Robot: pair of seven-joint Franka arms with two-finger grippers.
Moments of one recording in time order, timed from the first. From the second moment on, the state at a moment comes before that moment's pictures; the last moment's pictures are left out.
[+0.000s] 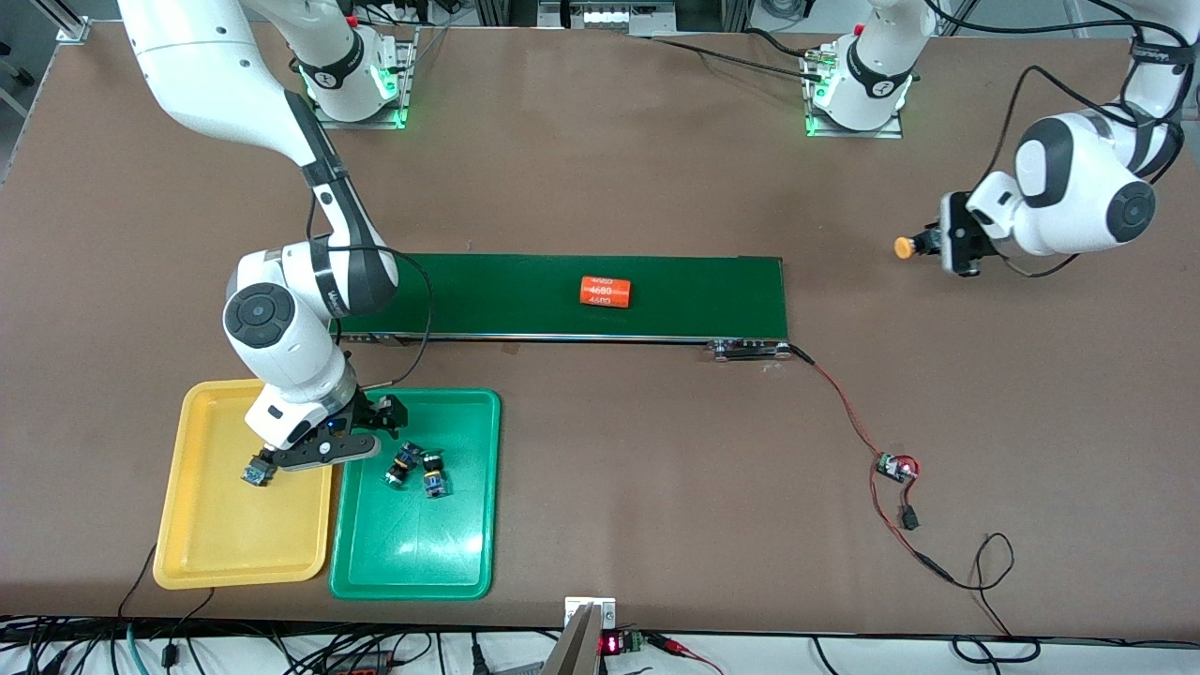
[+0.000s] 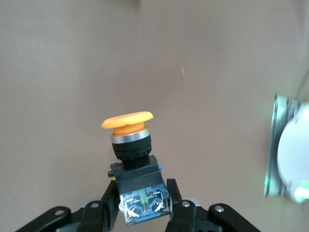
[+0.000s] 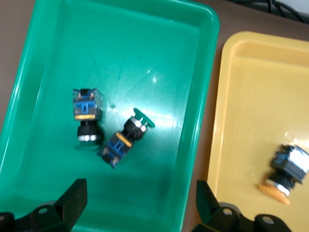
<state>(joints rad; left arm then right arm) 0.41 0.07 -0.27 -2.41 -0.12 2.08 1.58 0.32 0.62 -0.07 -1.56 -0.09 2.36 0.11</state>
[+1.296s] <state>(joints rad) -0.13 0.22 -0.38 -2.19 -0.26 2.25 0.21 0.42 0.10 -0.02 -2.01 -0.04 2.12 0.33</state>
